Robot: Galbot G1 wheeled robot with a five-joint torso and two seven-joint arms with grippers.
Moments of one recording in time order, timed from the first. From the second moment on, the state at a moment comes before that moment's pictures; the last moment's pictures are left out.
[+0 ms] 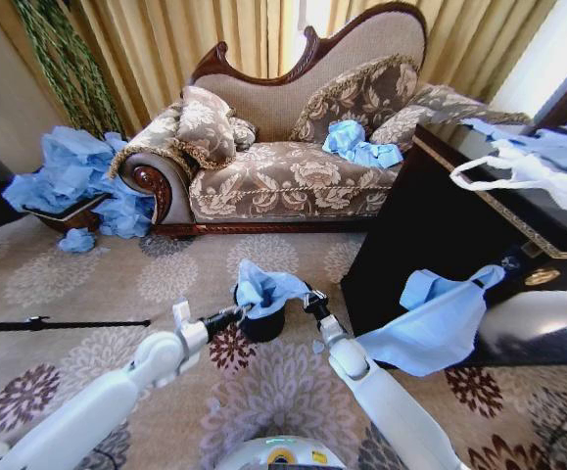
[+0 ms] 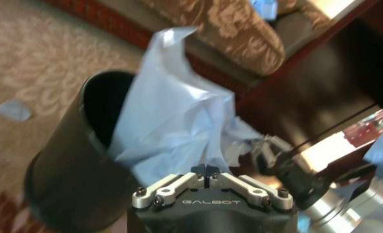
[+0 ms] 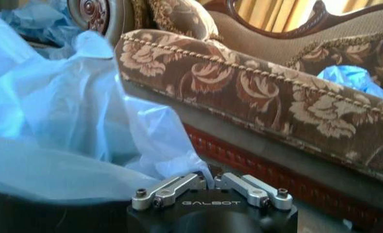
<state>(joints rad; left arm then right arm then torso) 1.20 -0.65 -0.13 -1.93 -1.36 0.26 0.07 -0.97 1.17 -0.05 1.57 0.05 0.00 0.20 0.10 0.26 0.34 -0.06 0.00</state>
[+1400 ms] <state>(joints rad) 1.03 -0.86 -0.13 -1.46 -1.29 0.17 0.02 -0.76 1.33 -0.07 1.21 0.01 0.03 0.18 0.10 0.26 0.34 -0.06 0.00</state>
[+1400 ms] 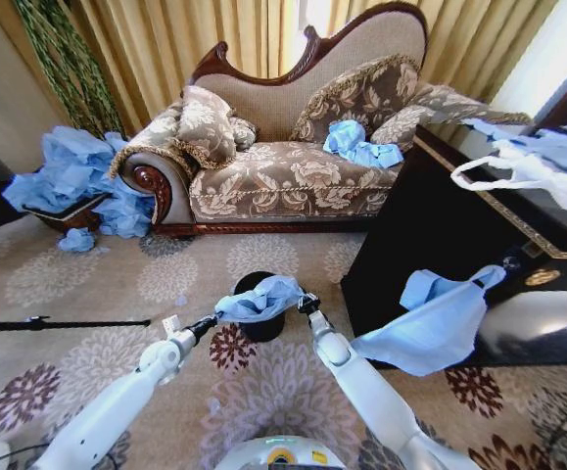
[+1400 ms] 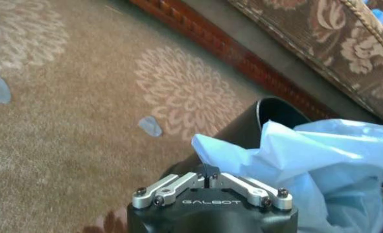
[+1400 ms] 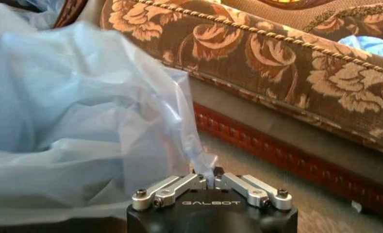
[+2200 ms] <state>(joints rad) 0.99 -0.96 -0.19 -1.43 -1.31 0.15 -0.06 -0.64 1.39 -0.05 1.07 0.01 0.08 0.12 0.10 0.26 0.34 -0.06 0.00</state>
